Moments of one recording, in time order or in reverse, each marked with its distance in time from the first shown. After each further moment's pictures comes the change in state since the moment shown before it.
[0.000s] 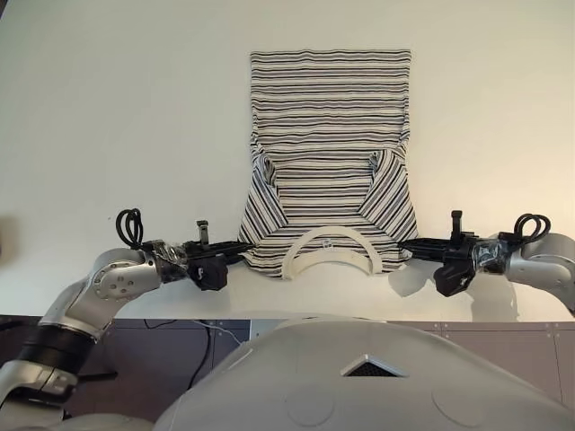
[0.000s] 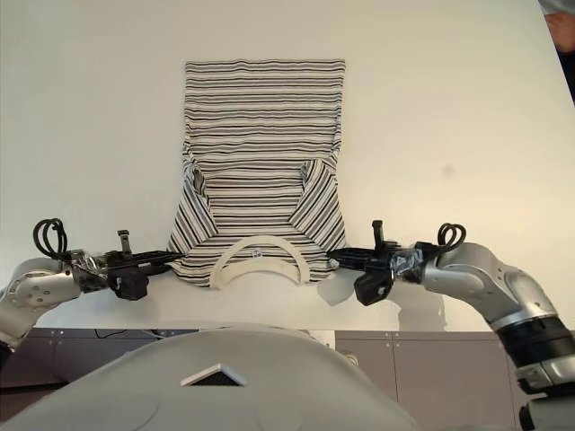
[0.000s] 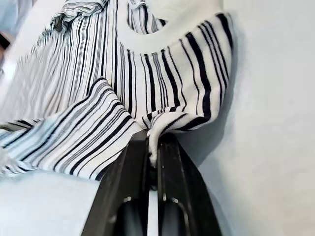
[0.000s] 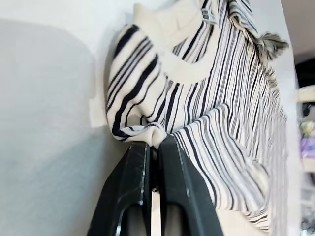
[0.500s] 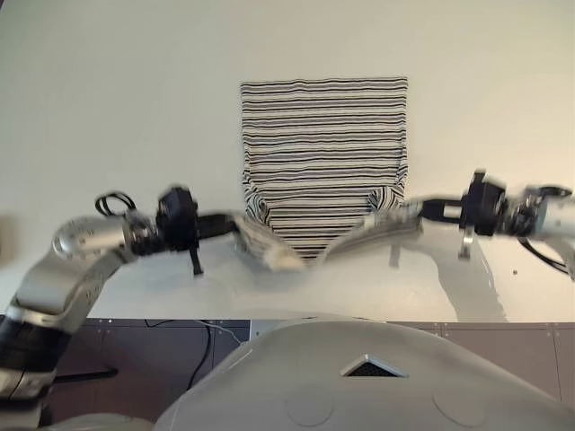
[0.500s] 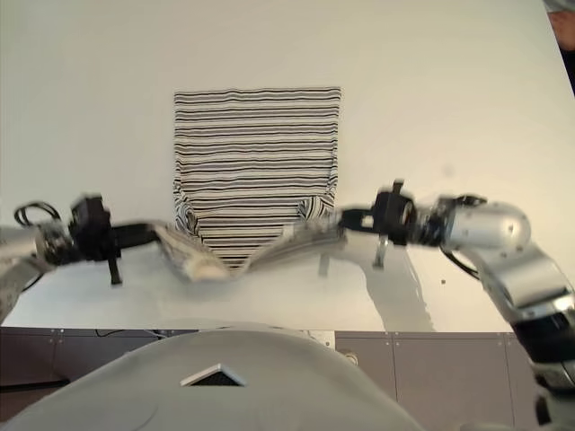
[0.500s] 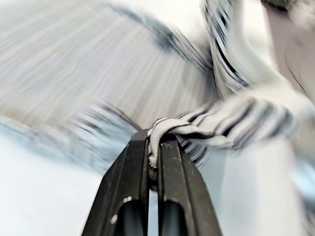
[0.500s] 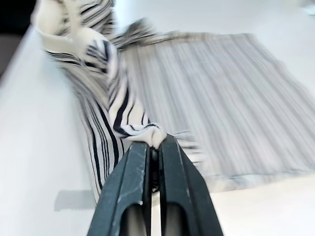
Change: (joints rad) left arm -0.251 -0.017 0.203 -0.198 -0.842 0.918 -0.139; right arm -0.231 0.045 -0.098 -0.190 0.866 0.906 0.214
